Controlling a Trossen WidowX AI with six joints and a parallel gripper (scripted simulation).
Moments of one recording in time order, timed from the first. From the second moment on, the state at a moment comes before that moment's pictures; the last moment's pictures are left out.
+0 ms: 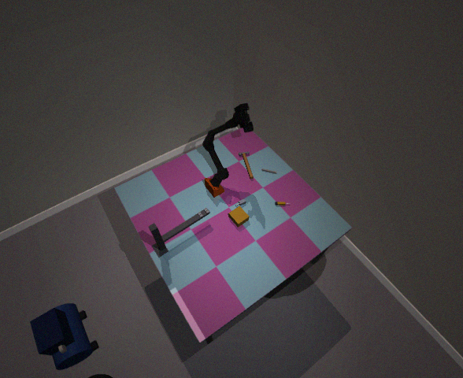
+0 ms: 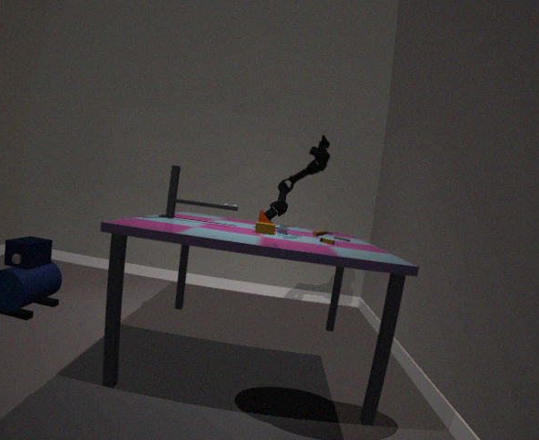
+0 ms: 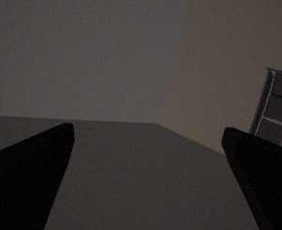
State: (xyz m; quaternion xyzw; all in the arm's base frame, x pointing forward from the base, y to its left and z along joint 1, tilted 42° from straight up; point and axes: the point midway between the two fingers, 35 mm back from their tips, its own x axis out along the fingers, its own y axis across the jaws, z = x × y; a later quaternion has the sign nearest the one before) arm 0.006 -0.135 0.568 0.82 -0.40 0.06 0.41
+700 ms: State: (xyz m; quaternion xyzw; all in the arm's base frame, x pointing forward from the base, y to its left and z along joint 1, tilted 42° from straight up) arm 0.143 -0.047 0.546 0.51 -0.23 -0.06 0.83
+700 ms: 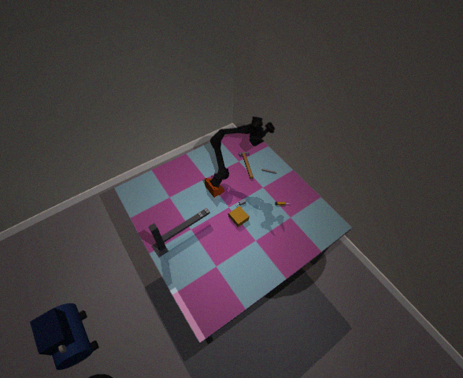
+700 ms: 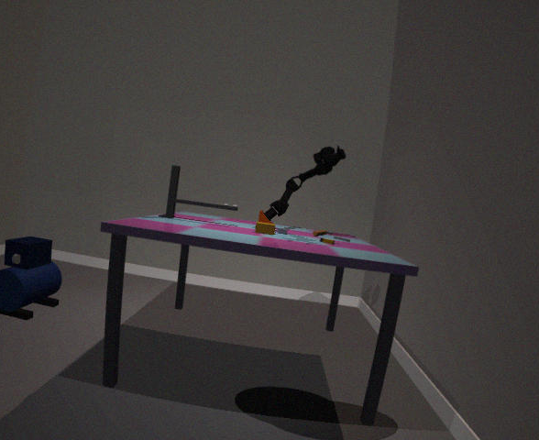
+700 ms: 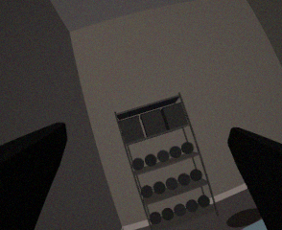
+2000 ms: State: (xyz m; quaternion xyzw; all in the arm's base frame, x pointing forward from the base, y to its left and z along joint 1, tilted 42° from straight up) arm 0.263 0.047 0.154 -0.35 0.40 0.47 0.71
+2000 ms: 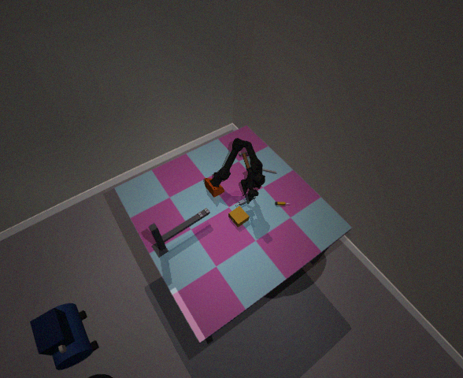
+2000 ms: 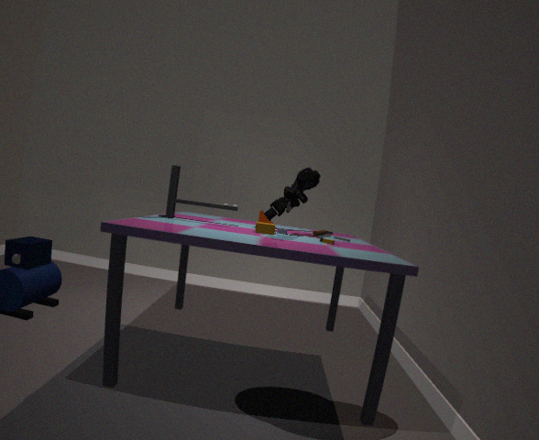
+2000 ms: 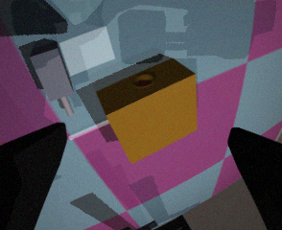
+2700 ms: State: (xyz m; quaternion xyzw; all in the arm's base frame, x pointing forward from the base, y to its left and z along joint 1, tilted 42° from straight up) arm 0.222 0.077 0.100 -0.28 0.30 0.67 0.62
